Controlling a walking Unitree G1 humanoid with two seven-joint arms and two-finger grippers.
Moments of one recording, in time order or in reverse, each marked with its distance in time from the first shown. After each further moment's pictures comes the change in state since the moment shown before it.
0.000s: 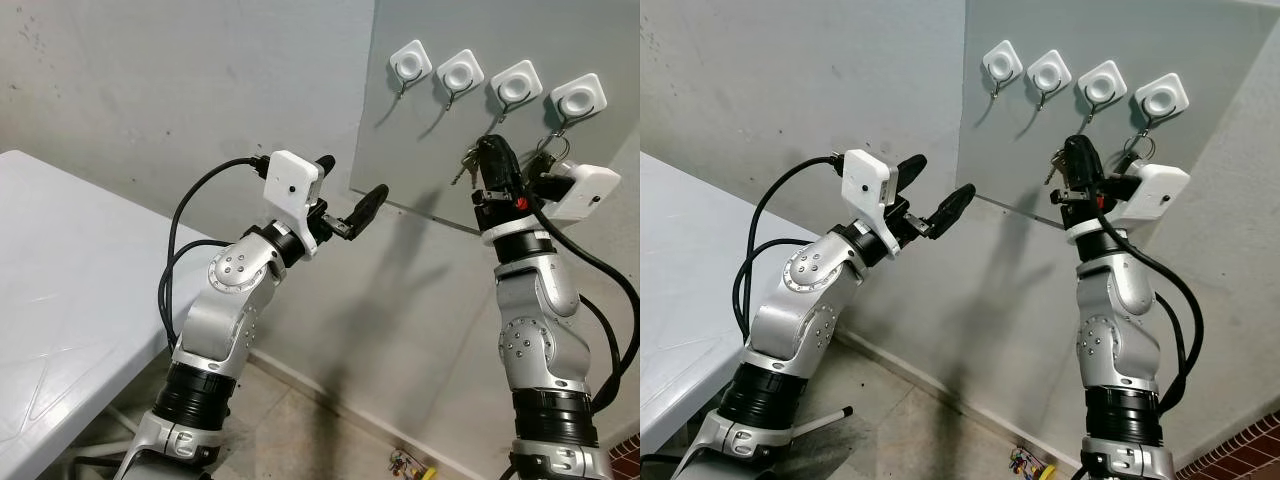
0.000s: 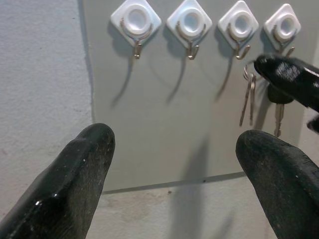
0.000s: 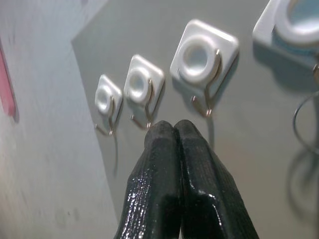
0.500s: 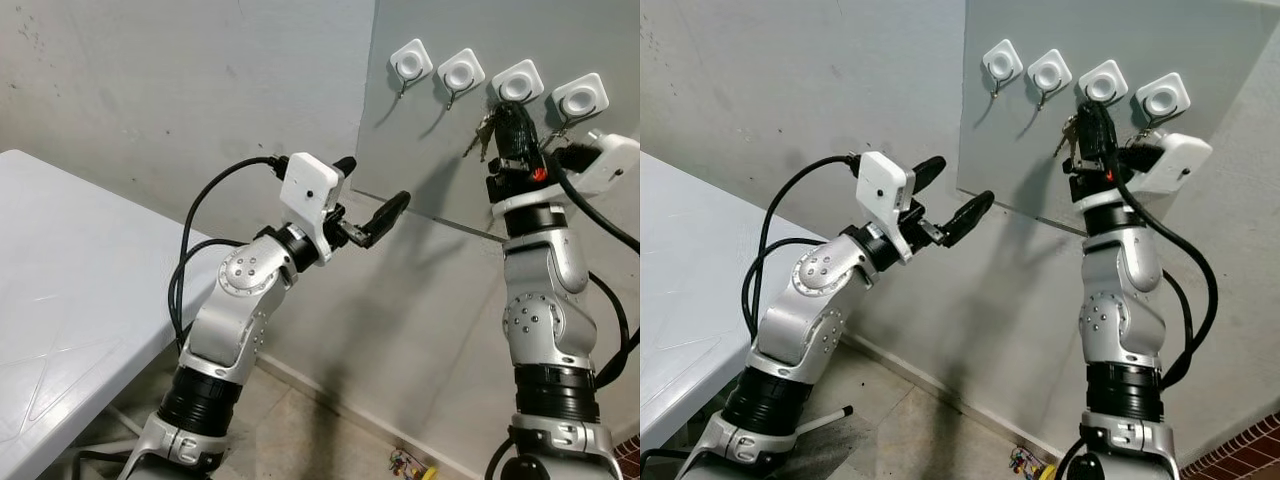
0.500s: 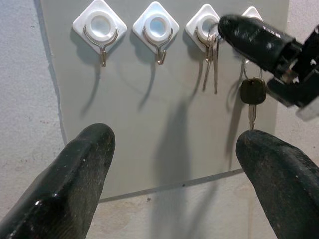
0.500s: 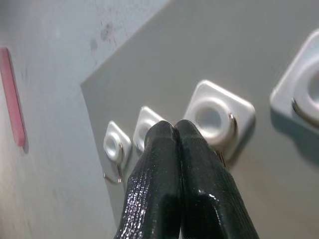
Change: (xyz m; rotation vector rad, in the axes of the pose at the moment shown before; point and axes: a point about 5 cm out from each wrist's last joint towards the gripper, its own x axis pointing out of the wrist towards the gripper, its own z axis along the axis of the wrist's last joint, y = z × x) left arm 0.004 -0.016 0.004 0.009 -0.017 -0.070; right arm 0.023 0.006 0.020 0.031 -0.089 0.026
